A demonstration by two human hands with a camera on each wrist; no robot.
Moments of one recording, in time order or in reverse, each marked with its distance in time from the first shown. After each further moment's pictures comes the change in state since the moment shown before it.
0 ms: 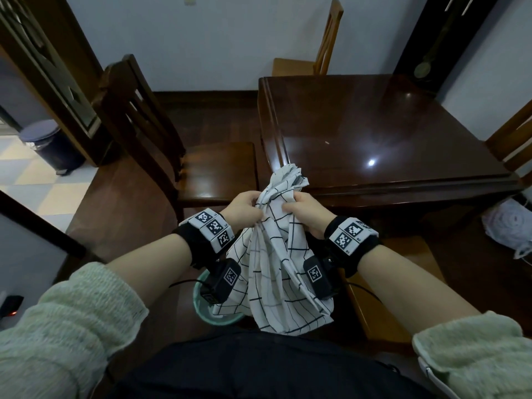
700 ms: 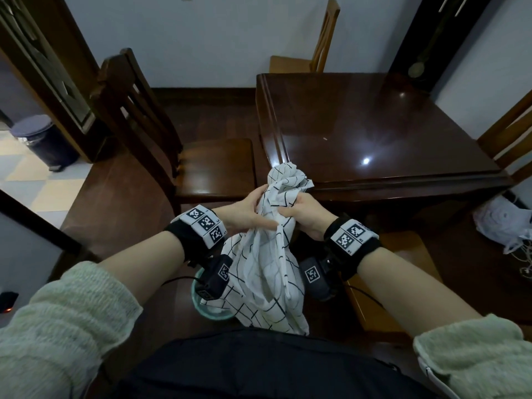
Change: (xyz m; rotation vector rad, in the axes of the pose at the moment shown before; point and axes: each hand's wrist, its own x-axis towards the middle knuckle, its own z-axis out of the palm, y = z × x) left_hand -0.022 -0.012 -0.010 -0.142 -0.332 -0.112; right_hand -0.024 0.005 0.015 0.082 -0.068 -0.024
